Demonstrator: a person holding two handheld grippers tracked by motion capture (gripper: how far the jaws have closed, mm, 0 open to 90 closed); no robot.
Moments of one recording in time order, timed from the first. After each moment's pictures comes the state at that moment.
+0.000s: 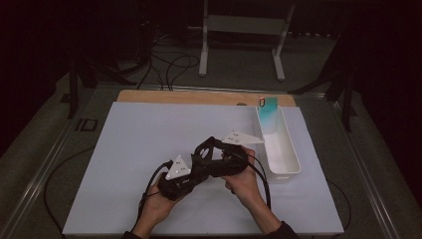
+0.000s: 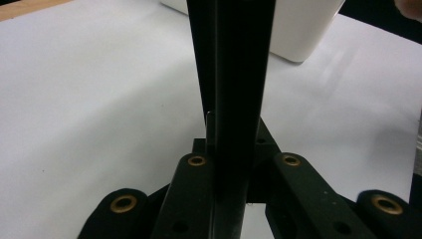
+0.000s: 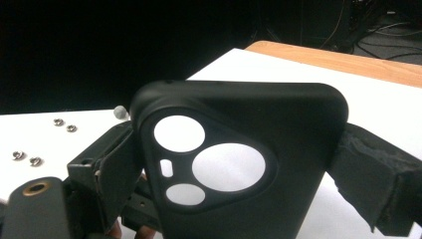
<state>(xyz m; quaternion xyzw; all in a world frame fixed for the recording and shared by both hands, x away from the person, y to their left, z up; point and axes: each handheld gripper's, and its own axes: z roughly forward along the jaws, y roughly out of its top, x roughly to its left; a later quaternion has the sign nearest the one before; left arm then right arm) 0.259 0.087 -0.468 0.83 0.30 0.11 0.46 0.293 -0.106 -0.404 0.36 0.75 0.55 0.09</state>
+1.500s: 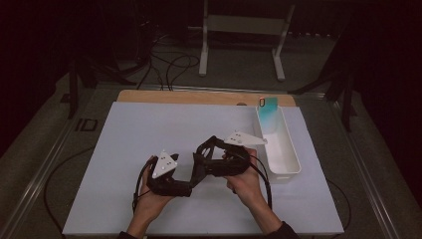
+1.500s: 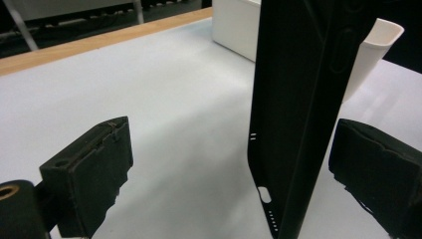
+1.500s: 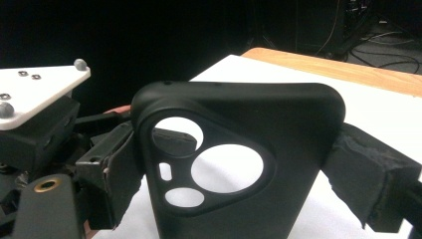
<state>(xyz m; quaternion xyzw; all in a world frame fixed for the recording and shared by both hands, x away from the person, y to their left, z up) 0.257 0.112 -0.451 0.78 0.35 0.18 0.49 0.291 -0.111 -0.401 0.36 0.75 0.55 0.10</state>
